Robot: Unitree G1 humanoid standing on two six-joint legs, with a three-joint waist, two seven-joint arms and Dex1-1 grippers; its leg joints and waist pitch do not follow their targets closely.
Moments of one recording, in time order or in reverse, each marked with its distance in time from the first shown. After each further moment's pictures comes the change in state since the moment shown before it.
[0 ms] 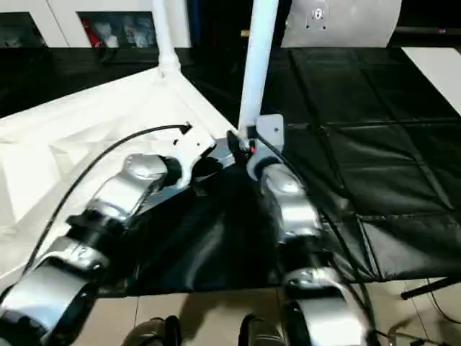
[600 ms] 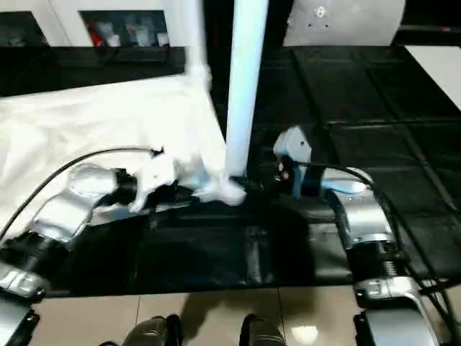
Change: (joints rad) left arm 0.149 0.233 -0.042 -0.132 -0.080 -0.266 -0.398; right arm 0.029 -0.302 0.119 -0.089 0.082 -0.091 0.662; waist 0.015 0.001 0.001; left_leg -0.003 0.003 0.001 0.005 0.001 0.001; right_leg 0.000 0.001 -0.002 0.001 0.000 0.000
